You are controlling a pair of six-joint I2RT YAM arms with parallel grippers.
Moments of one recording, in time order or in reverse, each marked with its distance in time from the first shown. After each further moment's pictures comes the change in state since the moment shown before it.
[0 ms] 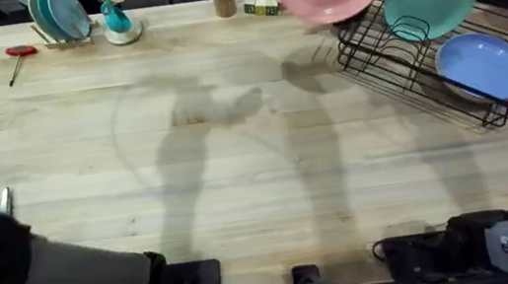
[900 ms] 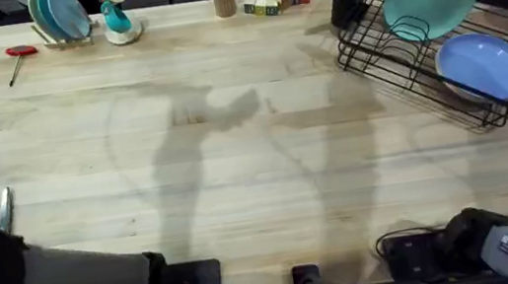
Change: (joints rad) left arm 0.027 -0.035 0.000 0.019 0.000 0.000; right arm -0.452 -0.200 0.000 0.002 0.004 -0.509
